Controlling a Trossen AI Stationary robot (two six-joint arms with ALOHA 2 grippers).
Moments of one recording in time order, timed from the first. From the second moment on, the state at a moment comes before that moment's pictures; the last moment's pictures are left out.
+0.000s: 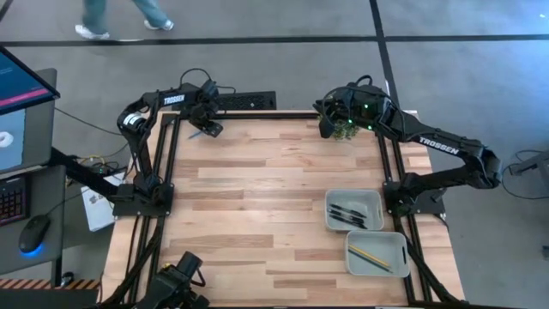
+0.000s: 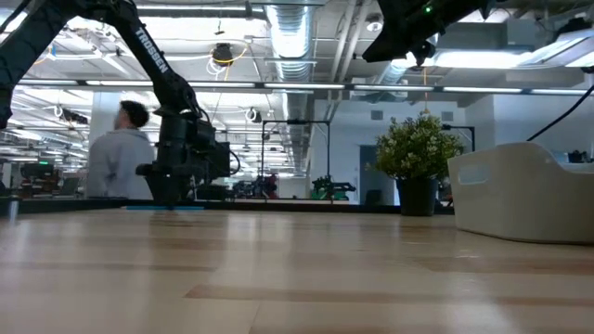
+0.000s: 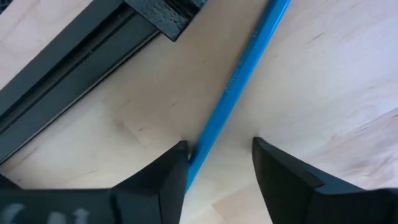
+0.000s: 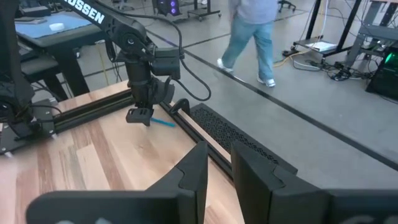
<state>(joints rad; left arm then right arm) 1.10 1.96 1.25 -0.92 -0.04 0.13 -0.51 1.16 1.03 -0.18 0.05 0.02</state>
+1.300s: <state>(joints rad) 1.08 1.96 1.25 -0.91 -0.03 0.14 -0.51 1.16 1.03 -0.18 0.05 0.02</state>
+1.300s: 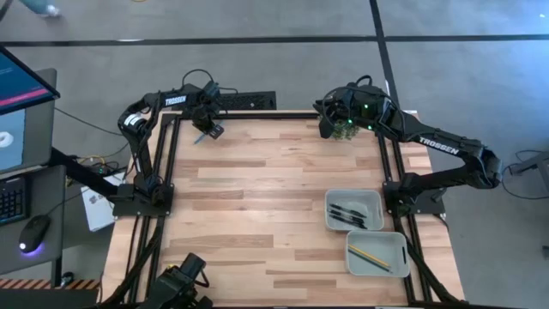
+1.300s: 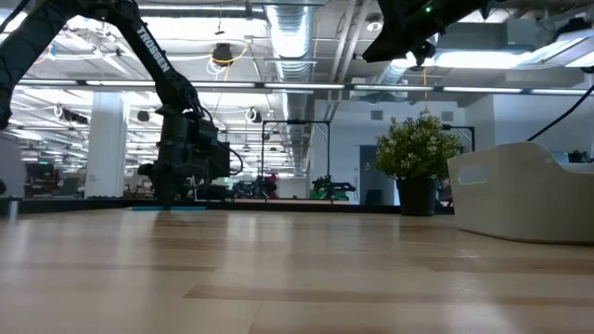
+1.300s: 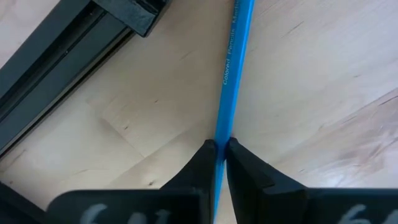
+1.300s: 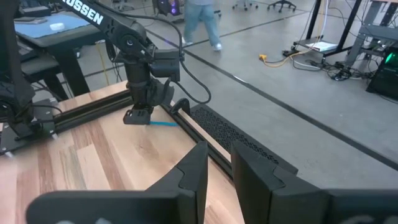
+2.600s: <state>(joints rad) 1.08 1.97 1.32 -1.05 0.30 0.14 -0.51 1.16 1.03 -0.21 0.05 0.02</state>
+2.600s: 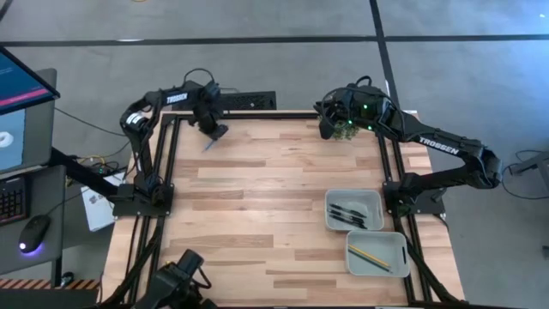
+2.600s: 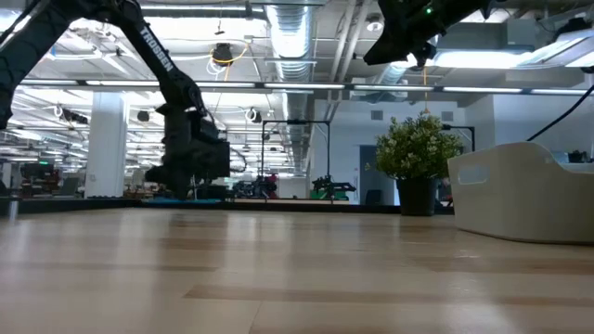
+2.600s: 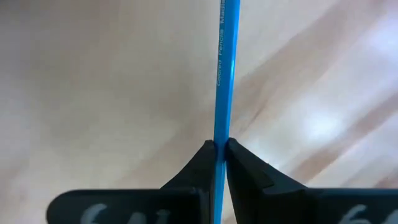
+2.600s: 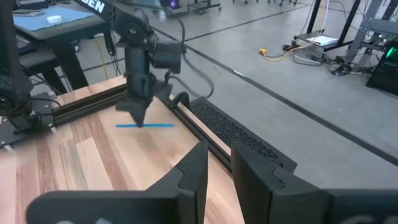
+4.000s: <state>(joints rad) 0.68 1.96 1.54 0.11 1.37 -0.57 -0.51 1.16 1.03 -0.20 -0.03 0.45</state>
